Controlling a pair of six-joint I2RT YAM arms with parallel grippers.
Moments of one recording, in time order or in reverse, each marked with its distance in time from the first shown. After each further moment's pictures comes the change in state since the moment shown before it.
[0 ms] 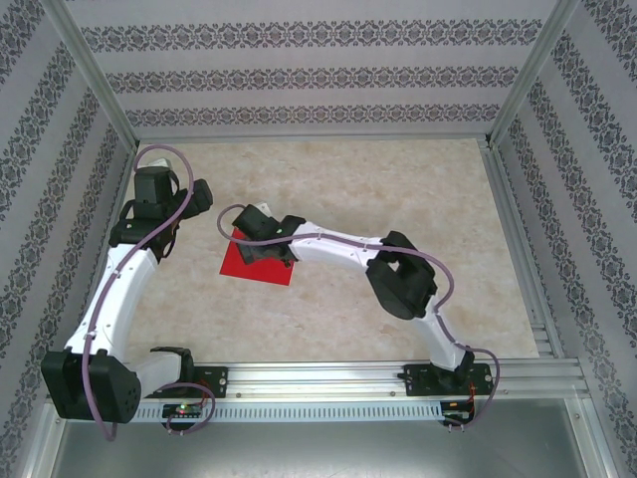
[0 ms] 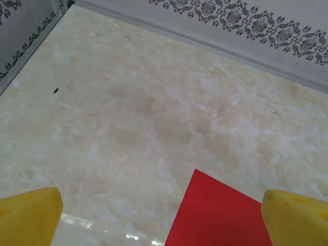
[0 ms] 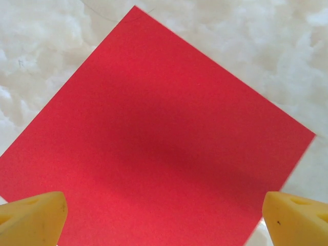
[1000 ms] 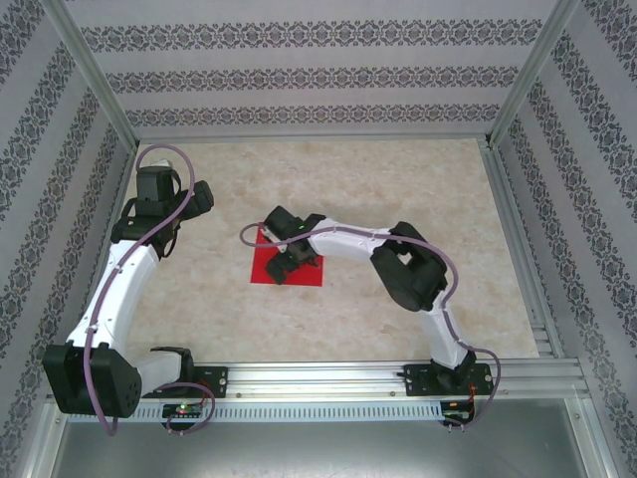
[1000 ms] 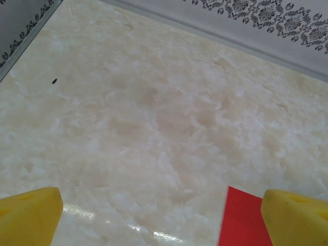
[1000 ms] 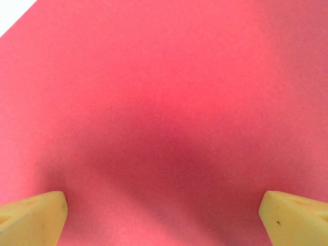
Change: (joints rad) left arm 0.005 0.029 0.006 -0.014 0.011 -0.004; right arm -0.145 -0.089 -0.291 -0.024 -0.296 -0.385
